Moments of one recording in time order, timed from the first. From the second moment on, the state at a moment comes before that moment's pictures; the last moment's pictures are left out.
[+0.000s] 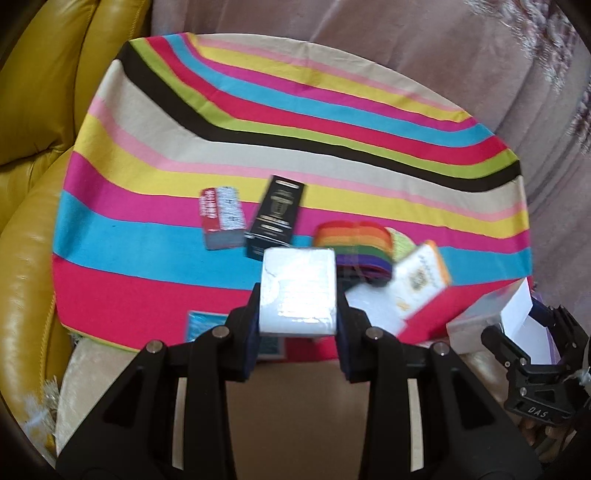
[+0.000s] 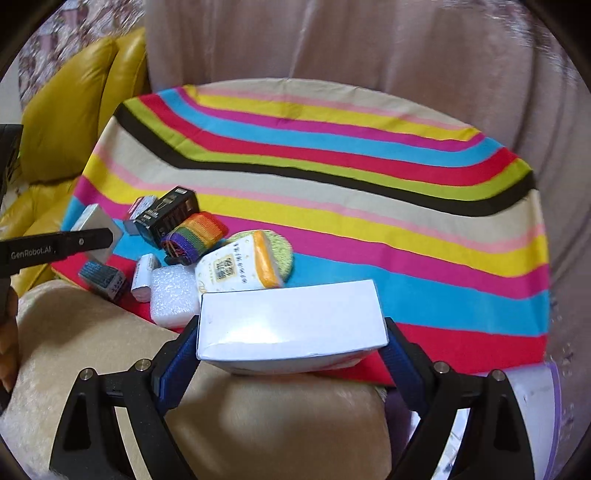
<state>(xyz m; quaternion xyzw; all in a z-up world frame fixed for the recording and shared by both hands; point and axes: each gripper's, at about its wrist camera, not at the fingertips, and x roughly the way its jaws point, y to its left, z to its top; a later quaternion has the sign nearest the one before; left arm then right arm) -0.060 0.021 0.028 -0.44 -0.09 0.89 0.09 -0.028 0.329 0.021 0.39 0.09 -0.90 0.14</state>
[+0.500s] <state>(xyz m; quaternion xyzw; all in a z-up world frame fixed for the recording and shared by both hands) -0.022 0.107 0.039 -0.44 -0.05 0.88 0.18 0.025 0.390 0.033 0.39 0.01 -0.92 0.06</state>
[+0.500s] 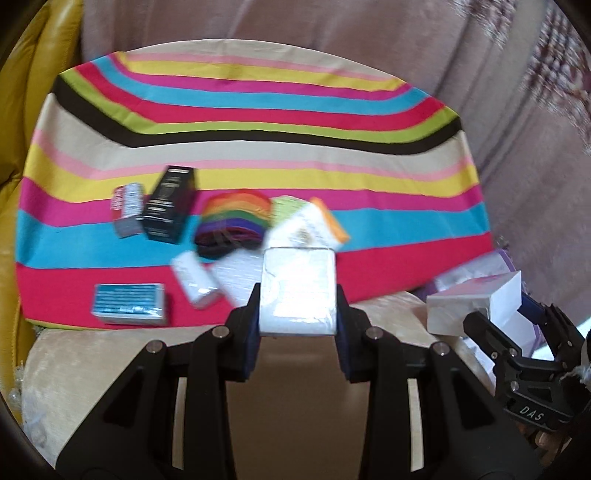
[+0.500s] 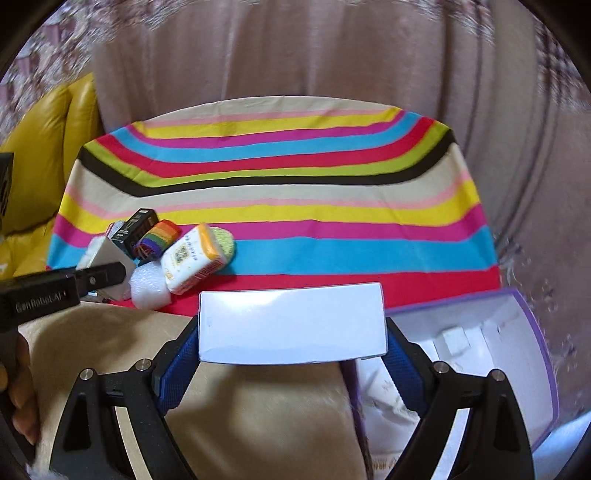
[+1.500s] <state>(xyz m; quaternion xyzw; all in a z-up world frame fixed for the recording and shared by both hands) 0.013 0.295 0.032 -0.47 0.03 0.80 0.37 0.069 0.553 0.017 0.41 -0.05 -0.89 -0.18</state>
